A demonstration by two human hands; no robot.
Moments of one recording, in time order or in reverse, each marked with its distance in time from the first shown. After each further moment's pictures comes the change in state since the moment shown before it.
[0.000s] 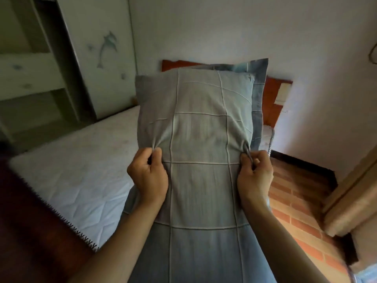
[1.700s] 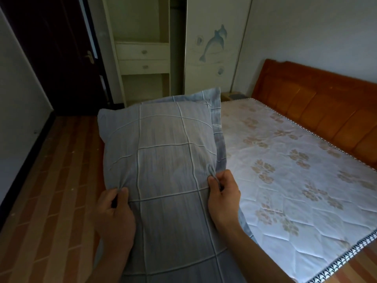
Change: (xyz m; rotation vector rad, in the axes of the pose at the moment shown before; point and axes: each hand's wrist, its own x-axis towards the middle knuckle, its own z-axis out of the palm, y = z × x) left_hand -0.086 -0.056 0.050 0.617 0.608 -0.205; right_hand 0.073 0.124 0.125 0.275 -0.871 -0.046
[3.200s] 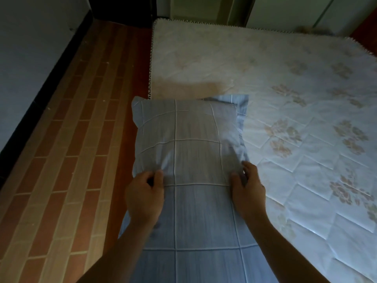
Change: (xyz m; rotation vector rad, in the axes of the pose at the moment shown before) left_hand -0.118 -0.314 0.013 0.305 -0.234 -0.365; right_hand -0.111 0.278 0.136 -0.390 -0.465 0.262
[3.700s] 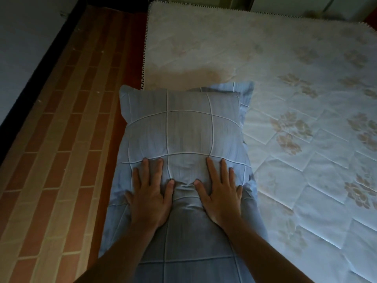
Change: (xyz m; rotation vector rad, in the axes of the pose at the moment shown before) left_hand 0.012 -0.067 0.077 0.446 -0.301 0.067; right_hand 0.029 0.058 0.082 -0.498 -0.240 -0.228
